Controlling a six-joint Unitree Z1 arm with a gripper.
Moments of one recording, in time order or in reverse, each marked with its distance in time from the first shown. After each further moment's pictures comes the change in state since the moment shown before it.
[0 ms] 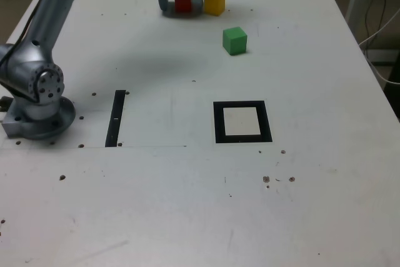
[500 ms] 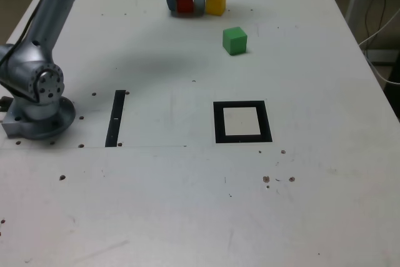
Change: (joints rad) arm -0.001 0.014 -0.052 0.014 -0.078 0.017
